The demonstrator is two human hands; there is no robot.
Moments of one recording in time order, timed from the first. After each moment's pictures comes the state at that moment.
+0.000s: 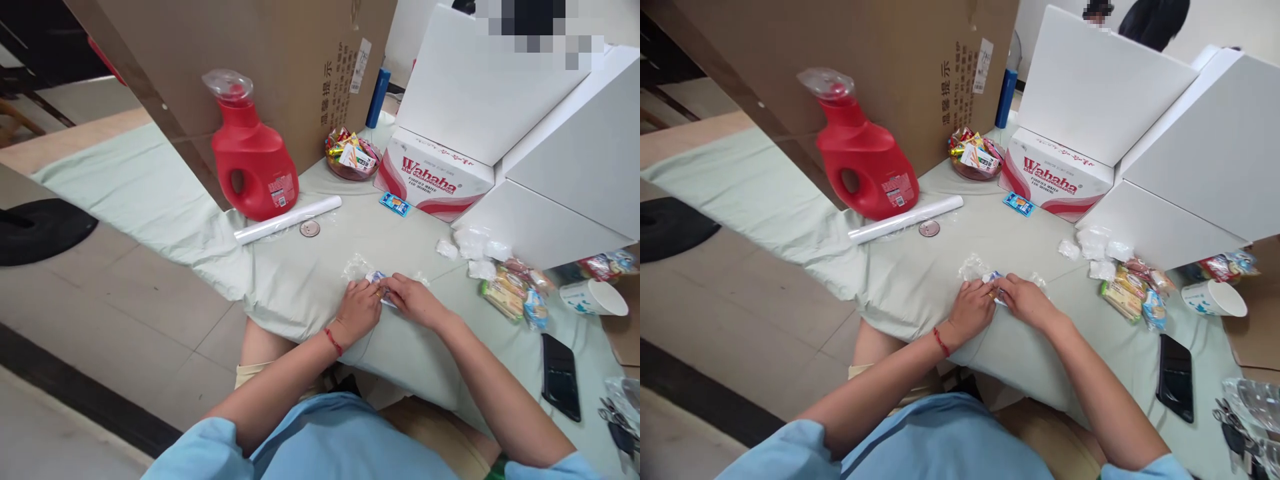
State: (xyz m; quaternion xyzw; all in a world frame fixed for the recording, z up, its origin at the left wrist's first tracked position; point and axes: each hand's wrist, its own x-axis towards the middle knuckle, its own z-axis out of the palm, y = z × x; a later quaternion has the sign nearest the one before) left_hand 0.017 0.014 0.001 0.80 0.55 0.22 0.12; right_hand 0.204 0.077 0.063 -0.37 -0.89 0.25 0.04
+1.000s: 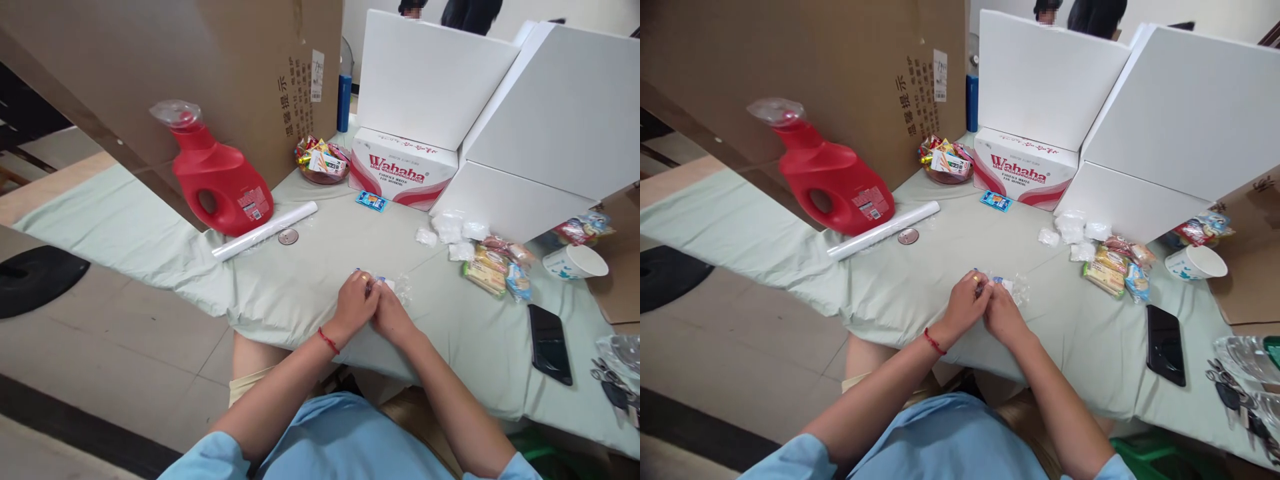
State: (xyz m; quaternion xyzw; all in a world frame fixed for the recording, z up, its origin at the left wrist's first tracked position) left_hand 0.045 0.024 0.035 0.68 0.57 0.38 0.27; right_hand 0.190 0.020 0.005 -0.44 -0.85 0.20 0.22
